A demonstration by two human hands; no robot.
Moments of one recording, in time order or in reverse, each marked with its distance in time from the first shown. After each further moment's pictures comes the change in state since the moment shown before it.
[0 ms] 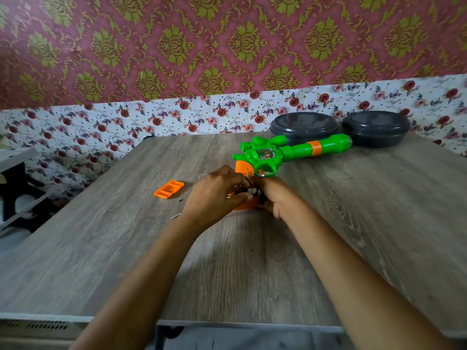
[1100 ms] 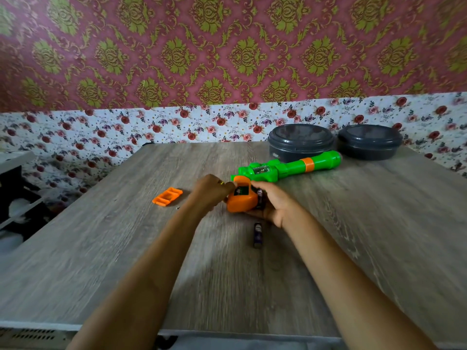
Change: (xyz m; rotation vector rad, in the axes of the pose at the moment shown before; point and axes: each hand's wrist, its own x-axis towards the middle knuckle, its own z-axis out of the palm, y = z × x) left_hand 0.037 -0.015 0.004 -0.318 -0.167 -0.689; right_hand -0.016 -0.013 -0.004 0.129 -0.055 0.164
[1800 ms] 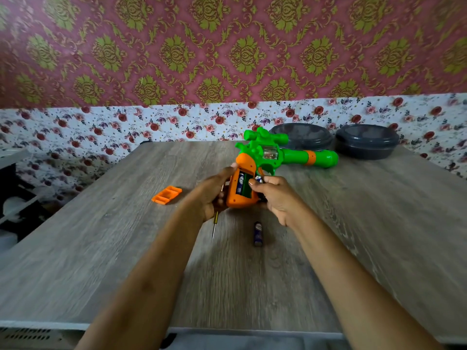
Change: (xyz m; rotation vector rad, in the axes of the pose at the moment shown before) left_hand -0.016 0.005 0.002 -0.758 -0.206 -0.166; right_hand -0.005 -0.002 -0.002 -0.191 0.069 -0.294
